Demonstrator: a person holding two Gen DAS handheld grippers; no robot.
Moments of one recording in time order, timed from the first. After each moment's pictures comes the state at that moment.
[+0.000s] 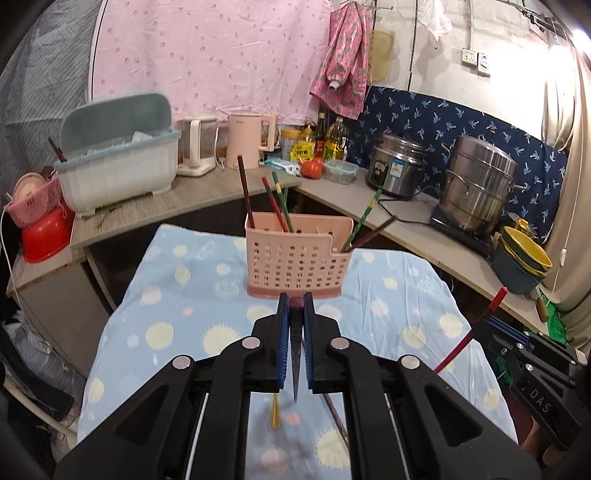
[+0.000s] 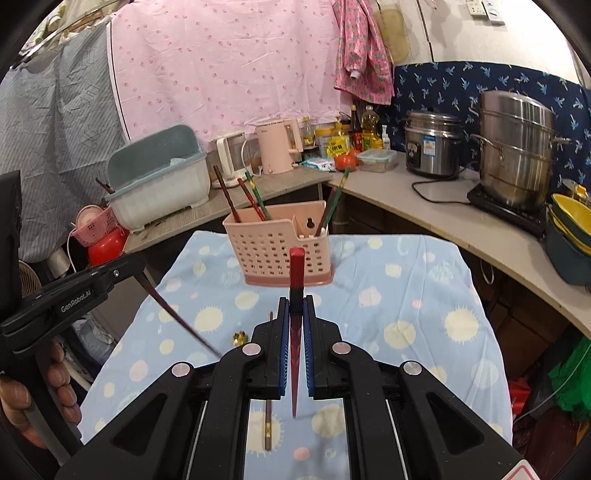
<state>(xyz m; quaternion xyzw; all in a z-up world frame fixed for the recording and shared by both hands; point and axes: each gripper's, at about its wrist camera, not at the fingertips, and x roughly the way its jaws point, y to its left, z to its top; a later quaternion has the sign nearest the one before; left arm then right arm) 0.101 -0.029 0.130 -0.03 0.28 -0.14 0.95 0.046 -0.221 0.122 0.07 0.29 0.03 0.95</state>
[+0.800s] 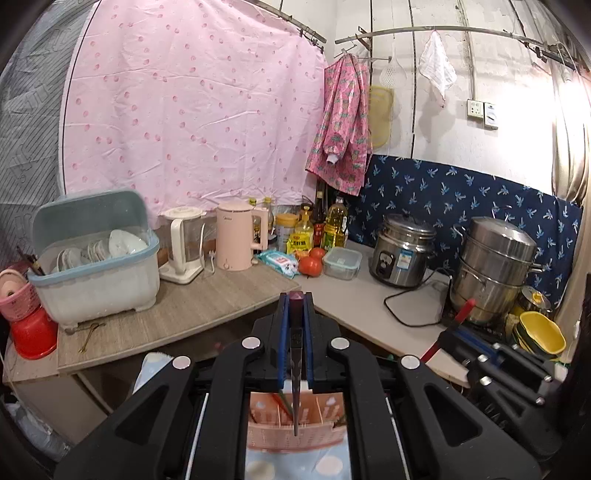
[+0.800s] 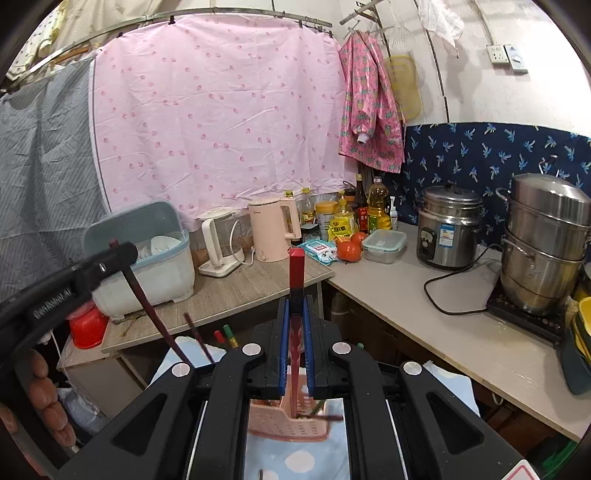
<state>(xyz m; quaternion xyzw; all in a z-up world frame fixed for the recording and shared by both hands) 0.263 -0.066 0.267 -0.03 0.17 -0.14 0.97 0.236 -0.240 0.233 0.06 0.20 0.02 0.98</state>
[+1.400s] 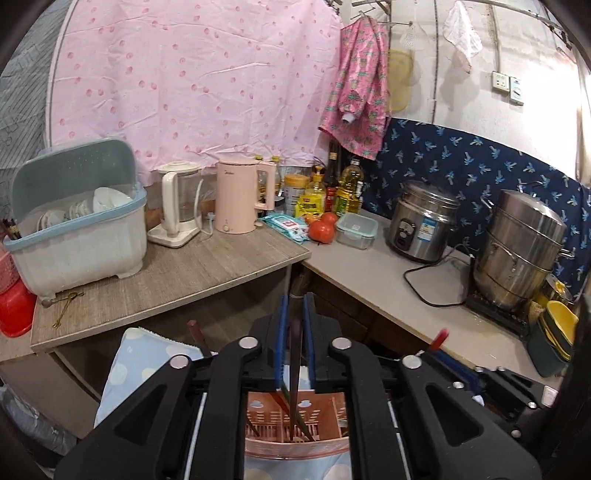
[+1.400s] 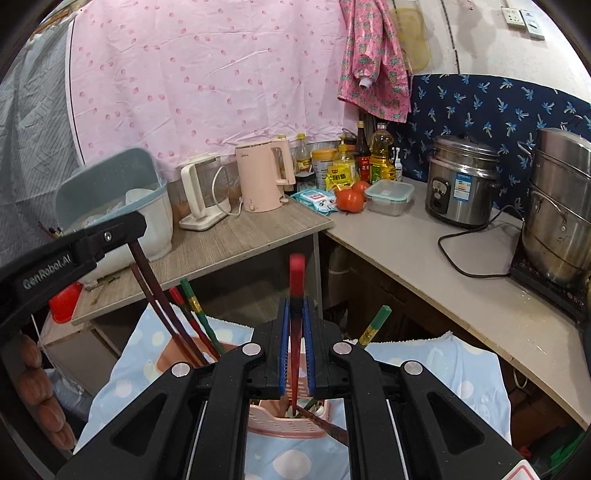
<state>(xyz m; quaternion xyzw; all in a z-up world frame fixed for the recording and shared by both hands) 0.333 -0.079 0.185 -0.04 0.24 -0.12 0.96 0.302 -0.230 0.148 0.05 0.27 0.01 0.96</state>
